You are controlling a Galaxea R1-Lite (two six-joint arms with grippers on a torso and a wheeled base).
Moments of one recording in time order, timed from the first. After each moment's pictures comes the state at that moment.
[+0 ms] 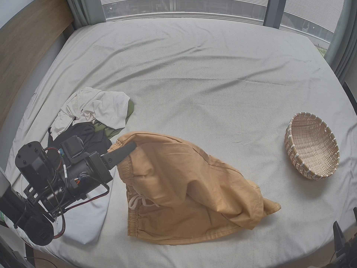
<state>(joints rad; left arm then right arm) -0.41 1.75 -0.30 -1.55 -0.39 -0.69 -0.01 0.02 -0.02 -0.04 0.03 -0.01</state>
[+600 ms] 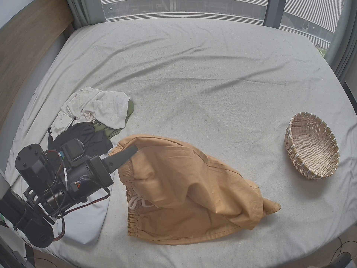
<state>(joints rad) -0.42 1.74 -0.28 -1.55 -0.38 -0.69 0.13 0.34 -0.35 -0.12 0.17 0.11</state>
